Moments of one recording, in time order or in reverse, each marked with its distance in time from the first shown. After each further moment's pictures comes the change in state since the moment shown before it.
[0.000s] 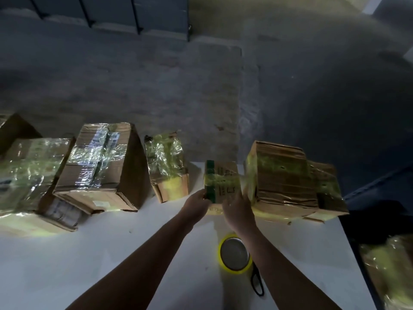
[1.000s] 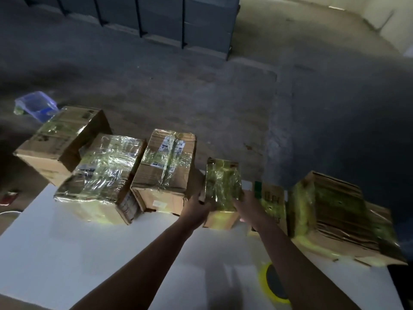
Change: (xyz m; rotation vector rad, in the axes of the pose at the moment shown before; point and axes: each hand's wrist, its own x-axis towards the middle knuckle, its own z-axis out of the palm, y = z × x) left_hand -0.028 -0.046 -0.140 -0.062 0.313 0.018; right_hand 0.020 -0.115 0.056 0.148 -0.235 -0.026
